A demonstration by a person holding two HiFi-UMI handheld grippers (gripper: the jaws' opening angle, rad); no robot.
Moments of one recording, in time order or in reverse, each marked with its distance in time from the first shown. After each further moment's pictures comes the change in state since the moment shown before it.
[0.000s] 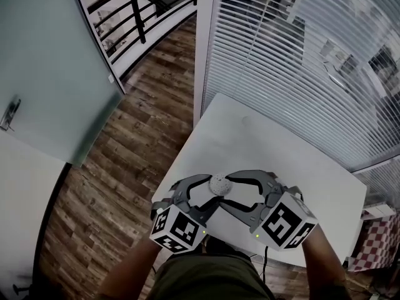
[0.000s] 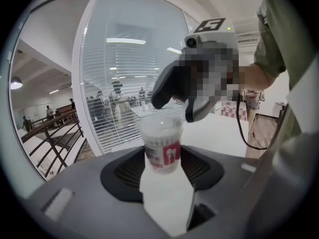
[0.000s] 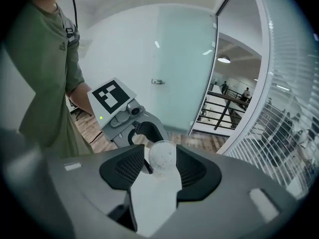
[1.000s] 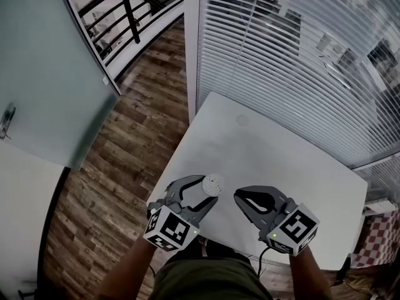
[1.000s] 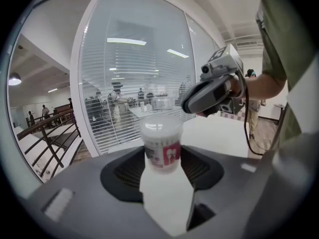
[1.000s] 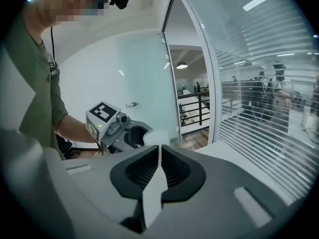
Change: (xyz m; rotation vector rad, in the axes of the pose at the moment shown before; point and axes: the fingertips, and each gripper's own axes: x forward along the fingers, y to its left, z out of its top) left arm 0.021 0.007 -0.010 -0.009 -0.023 -0.018; right arm -0.029 -0.027 -0.047 0.408 -0.269 -0.151
